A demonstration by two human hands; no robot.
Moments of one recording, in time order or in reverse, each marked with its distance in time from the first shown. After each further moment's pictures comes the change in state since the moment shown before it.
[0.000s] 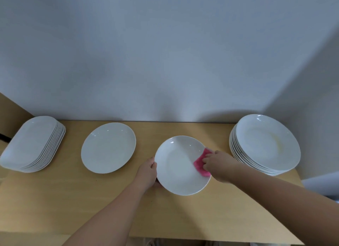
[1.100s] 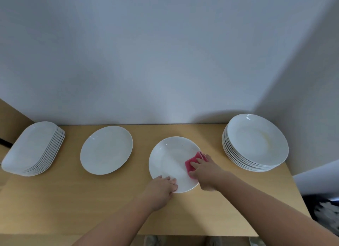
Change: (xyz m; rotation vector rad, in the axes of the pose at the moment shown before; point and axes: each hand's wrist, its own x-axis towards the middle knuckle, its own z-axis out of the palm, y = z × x) left_hand -0.022 -0.015 0.036 1.285 -0.404 0.569; right_hand -0.003 -0.034 0.010 0.167 0.035 0.065
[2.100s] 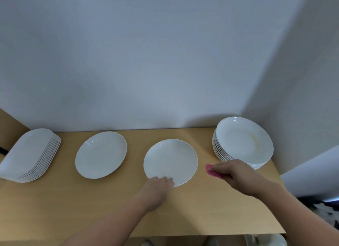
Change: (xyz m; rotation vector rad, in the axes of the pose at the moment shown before) left_hand -0.008 0.022 -0.011 0.065 0.135 -0.005; right_hand -0.116 0.053 0.004 0.680 0.544 -0.010
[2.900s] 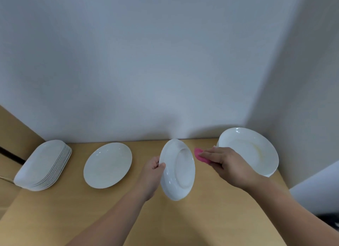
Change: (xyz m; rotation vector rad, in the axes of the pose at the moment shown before) left_hand -0.002 0.012 -0.090 -1.420 0.459 -0.474; right_hand 0.042 -0.024 -0.028 0.017 0.294 -0.199
